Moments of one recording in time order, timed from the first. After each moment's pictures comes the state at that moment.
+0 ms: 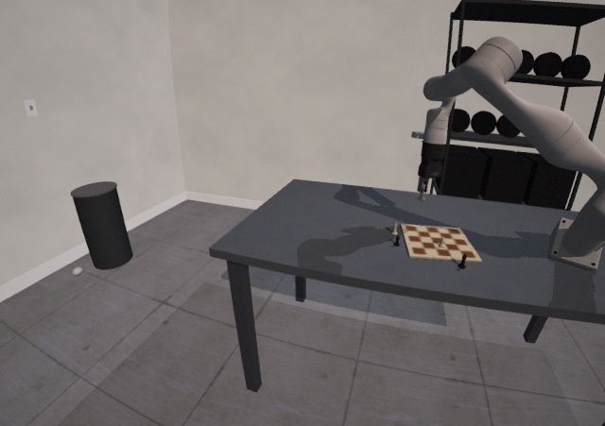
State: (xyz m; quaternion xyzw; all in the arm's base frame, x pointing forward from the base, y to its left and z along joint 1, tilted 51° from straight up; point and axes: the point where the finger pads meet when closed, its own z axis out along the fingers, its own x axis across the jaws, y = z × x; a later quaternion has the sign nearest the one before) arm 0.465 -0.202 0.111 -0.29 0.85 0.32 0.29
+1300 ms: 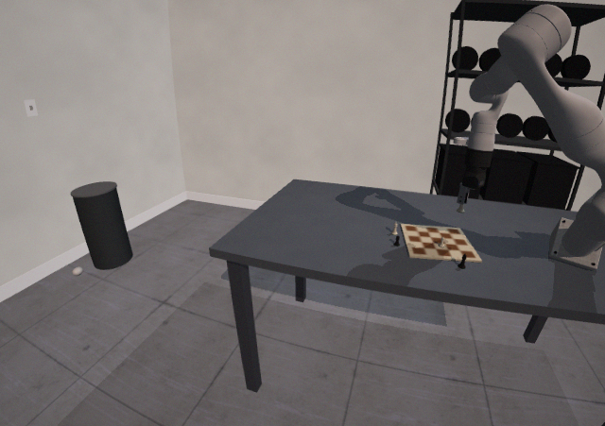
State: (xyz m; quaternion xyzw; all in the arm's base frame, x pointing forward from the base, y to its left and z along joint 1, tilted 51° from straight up) arm 0.333 -0.134 0.134 -0.42 0.80 0.28 0.34
